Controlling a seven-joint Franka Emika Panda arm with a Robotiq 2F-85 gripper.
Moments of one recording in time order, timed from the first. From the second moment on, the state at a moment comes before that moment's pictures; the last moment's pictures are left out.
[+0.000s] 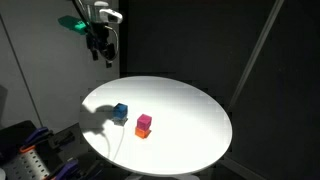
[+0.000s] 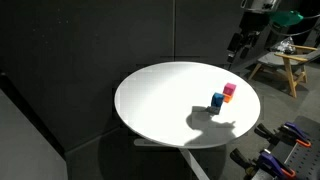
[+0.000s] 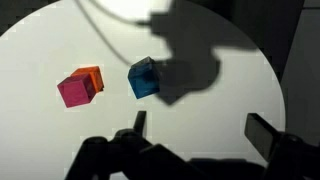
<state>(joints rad) 0.01 -0.41 0.00 -2.52 0.08 2.20 -0.01</state>
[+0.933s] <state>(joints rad) 0.01 -0.41 -0.01 -2.50 0.08 2.20 -0.07</state>
